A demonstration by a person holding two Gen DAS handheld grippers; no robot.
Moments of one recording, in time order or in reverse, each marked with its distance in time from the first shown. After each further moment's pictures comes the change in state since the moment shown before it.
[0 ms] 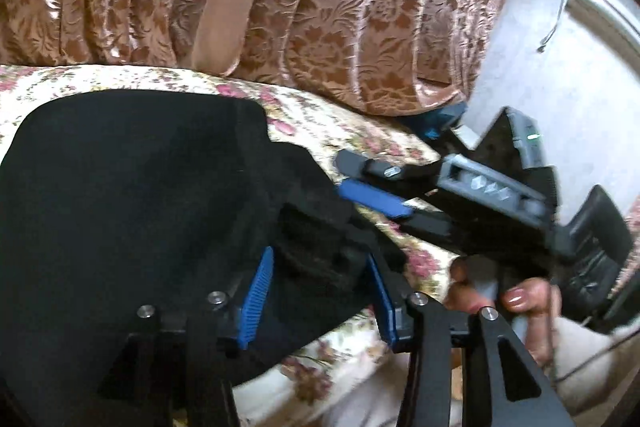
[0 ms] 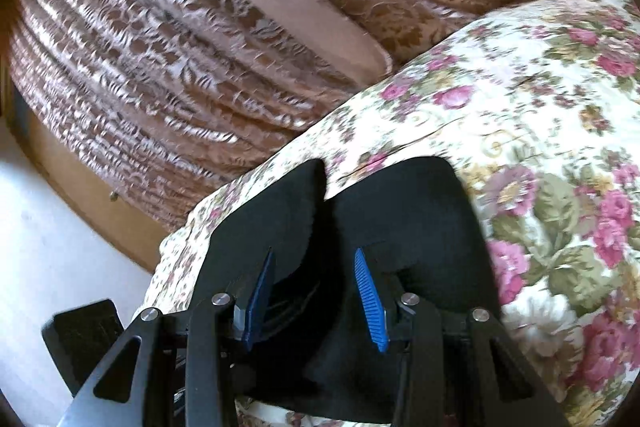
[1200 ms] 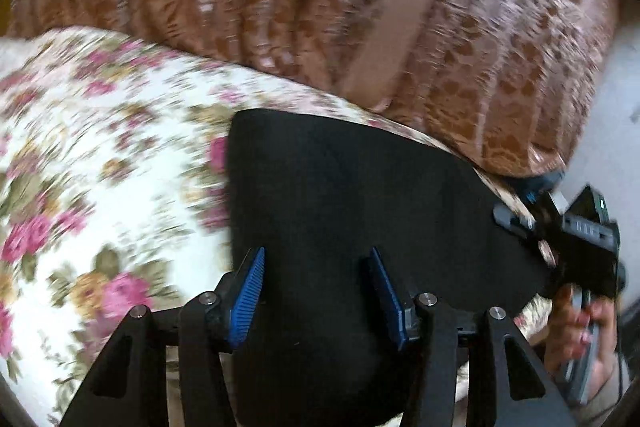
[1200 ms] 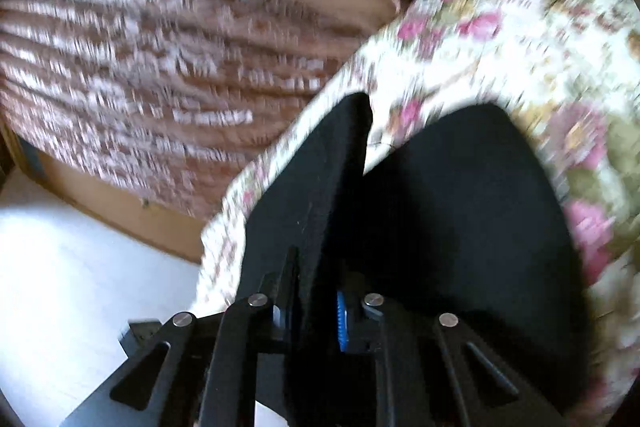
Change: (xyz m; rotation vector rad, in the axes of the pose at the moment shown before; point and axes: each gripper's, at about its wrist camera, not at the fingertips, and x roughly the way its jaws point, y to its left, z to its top) left arm -0.061 0.081 0.014 -0.187 -0.094 0.355; right arm 0.026 -0.014 0.023 0.215 0.118 0.135
